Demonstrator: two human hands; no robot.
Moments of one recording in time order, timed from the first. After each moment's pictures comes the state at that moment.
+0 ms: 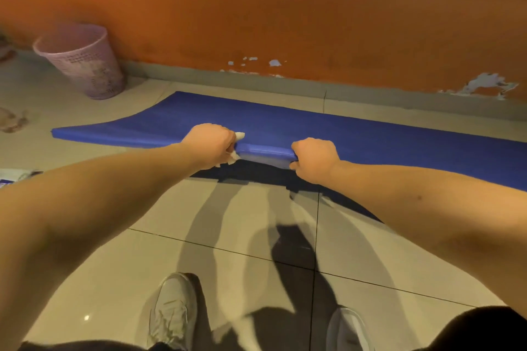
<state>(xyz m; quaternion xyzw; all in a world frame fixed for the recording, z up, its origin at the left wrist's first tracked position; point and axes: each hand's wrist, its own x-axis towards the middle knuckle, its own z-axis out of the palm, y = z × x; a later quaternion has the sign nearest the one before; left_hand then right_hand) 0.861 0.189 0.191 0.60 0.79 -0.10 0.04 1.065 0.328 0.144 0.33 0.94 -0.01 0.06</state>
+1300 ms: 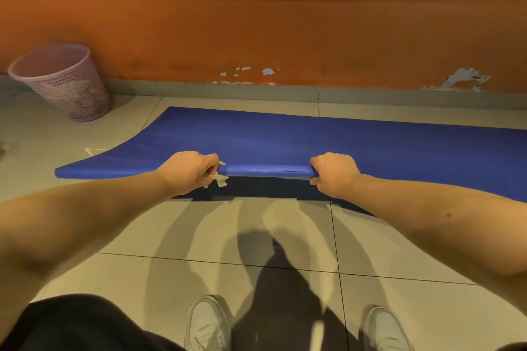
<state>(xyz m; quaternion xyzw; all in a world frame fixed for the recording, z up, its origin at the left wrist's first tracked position) 0.759 0.137 0.162 0.66 0.74 -0.10 0.06 1.057 0.300 0.142 0.40 0.91 -0.02 0.11</state>
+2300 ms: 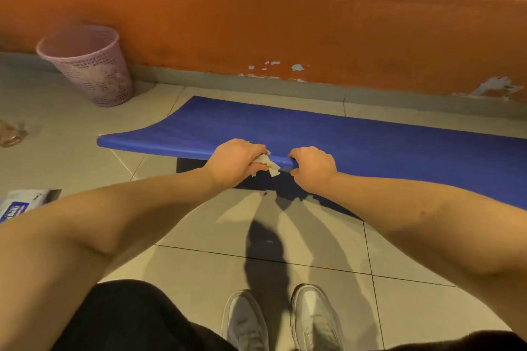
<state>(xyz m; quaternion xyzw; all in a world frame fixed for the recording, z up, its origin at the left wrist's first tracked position) 0.733 0.128 0.143 0.70 0.70 0.09 0.02 0.916 0.233 0.140 0.42 0.90 -0.10 0.04</state>
